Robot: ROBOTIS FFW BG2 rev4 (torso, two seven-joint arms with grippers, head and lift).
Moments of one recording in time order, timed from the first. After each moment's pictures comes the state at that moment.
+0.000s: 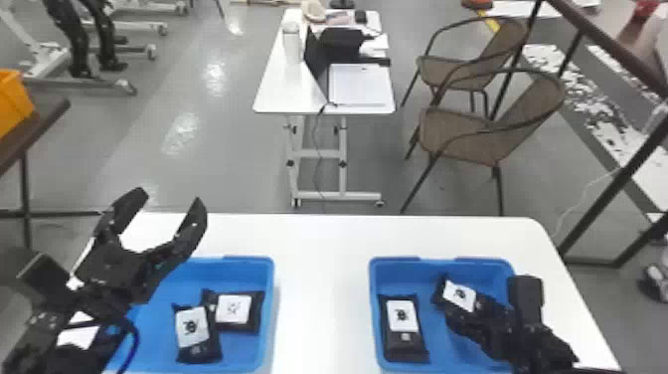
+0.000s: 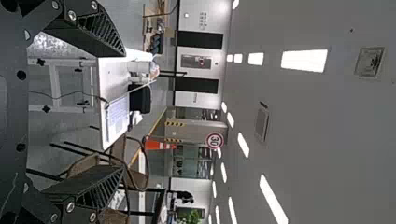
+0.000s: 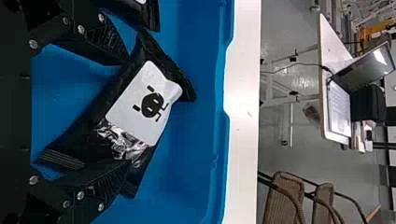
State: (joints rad) left arm 0.31 0.00 0.24 -1.85 0.19 -0.14 -0.50; right arm 0.02 -0.09 -0.15 -1.19 0.08 0.30 0.34
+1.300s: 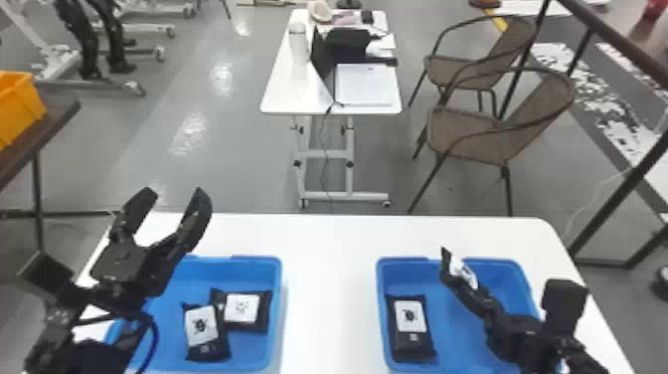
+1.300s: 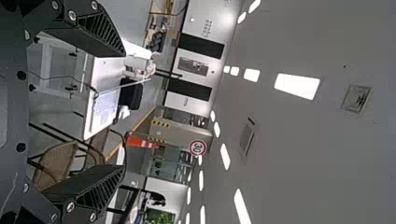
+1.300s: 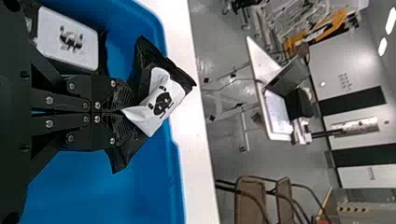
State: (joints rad) left arm 0.30 0.00 0.21 -1.83 0.37 -0.12 -0.45; right arm 0.23 -0.07 -0.12 -1.58 -0.21 0.30 0.33
